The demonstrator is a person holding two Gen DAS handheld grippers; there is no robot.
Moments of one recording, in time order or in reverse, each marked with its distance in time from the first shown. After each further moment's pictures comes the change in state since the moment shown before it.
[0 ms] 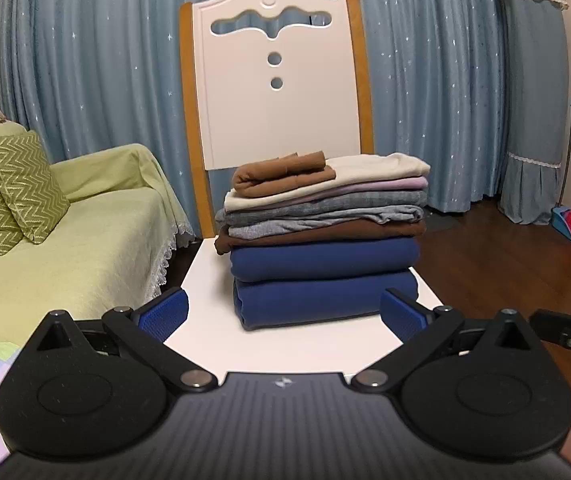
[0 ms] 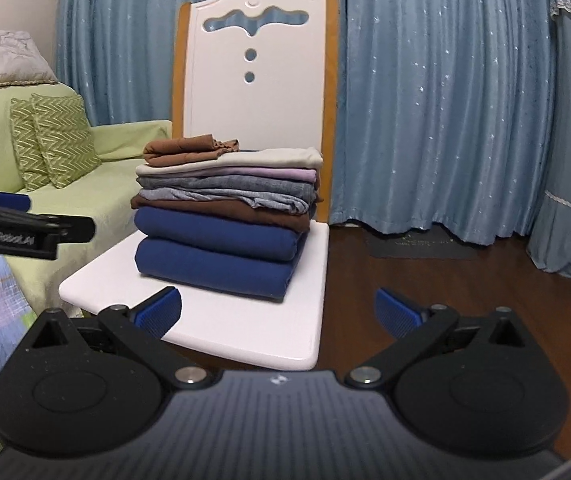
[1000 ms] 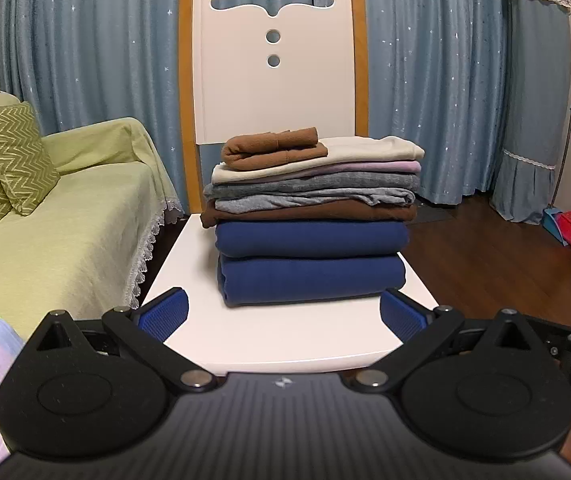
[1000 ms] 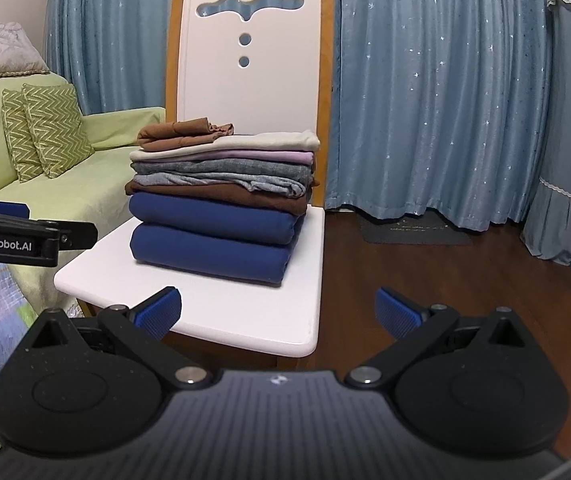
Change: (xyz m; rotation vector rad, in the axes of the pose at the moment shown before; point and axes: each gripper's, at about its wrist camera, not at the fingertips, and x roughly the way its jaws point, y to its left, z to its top) left arm 0.015 -0.006 -0.006 -0.037 0.050 -0.011; right arm 0.005 0.000 -0.006 0.006 0.032 0.002
